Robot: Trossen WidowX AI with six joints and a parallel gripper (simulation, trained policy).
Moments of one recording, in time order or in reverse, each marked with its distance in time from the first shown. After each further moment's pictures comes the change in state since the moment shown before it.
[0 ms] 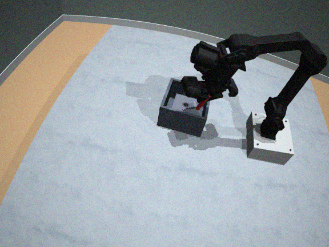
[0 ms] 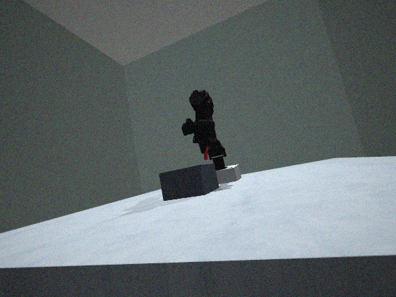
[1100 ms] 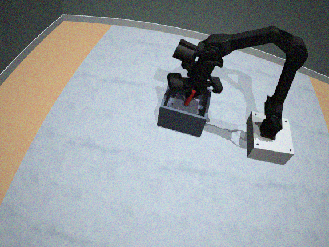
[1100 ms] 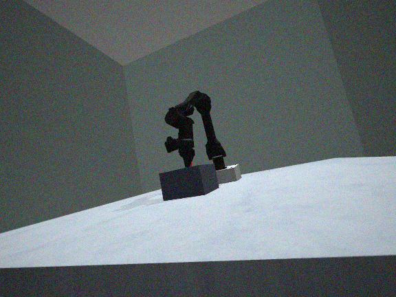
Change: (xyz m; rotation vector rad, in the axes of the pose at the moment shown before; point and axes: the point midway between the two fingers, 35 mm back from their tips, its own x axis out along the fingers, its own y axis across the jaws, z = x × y) arm 0.069 -0.007 0.064 0.138 0.036 -0.075
